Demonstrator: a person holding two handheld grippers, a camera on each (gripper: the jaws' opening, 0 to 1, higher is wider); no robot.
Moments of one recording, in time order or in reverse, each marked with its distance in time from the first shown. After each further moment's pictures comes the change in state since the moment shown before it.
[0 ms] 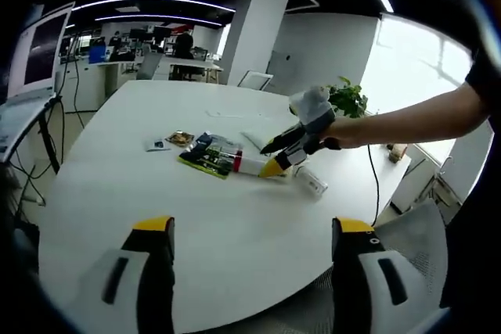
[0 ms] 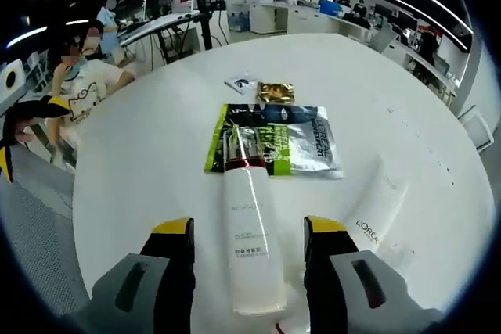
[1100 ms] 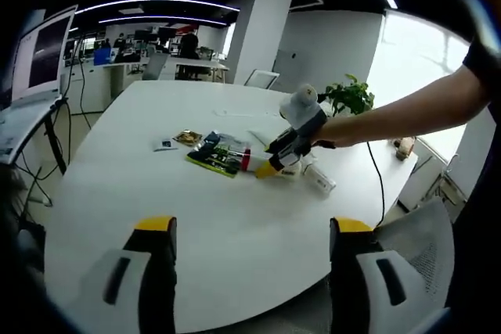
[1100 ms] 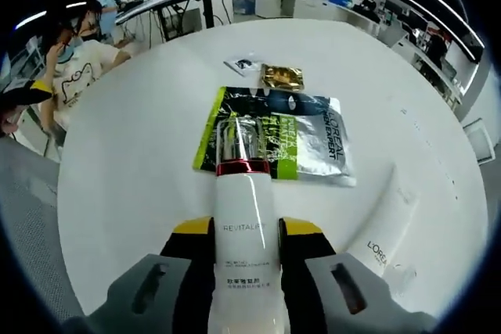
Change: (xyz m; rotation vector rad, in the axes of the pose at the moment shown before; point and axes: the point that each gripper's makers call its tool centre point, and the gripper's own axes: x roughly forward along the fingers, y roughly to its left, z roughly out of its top) left arm 0.000 0.010 -0.002 0.013 0.010 0.042; right arm 0.028 -0.003 -0.003 -0.080 0.080 -0.004
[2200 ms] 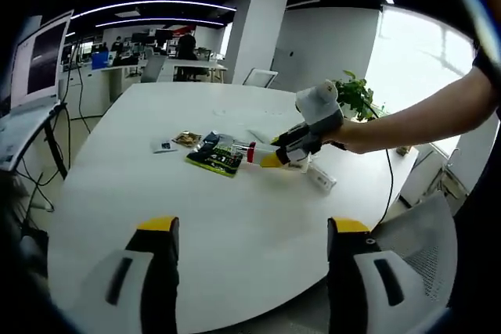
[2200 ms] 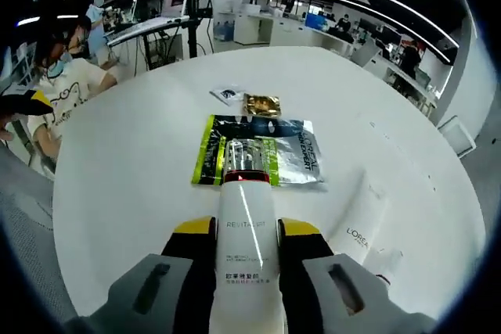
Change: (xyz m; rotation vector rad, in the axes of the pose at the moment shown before) left arm 0.000 -0.001 0.000 0.032 0.001 0.003; right arm -0.040 -0.006 0.007 0.067 -0.153 -0.149
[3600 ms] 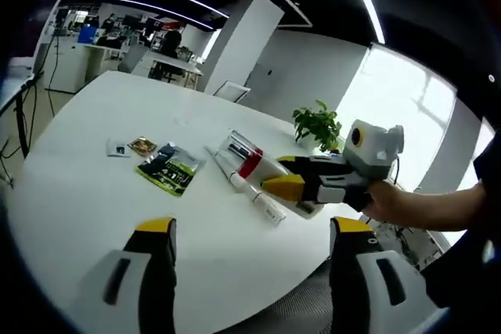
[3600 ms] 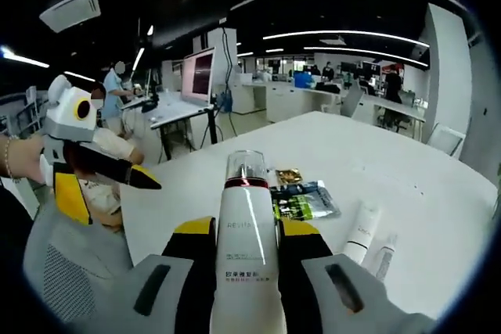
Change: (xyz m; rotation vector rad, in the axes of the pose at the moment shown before) left arm 0.011 -0.060 0.049 -0.178 -0.081 -0.251; right arm -0.133 0.091 0.057 0.115 -0.402 0.011
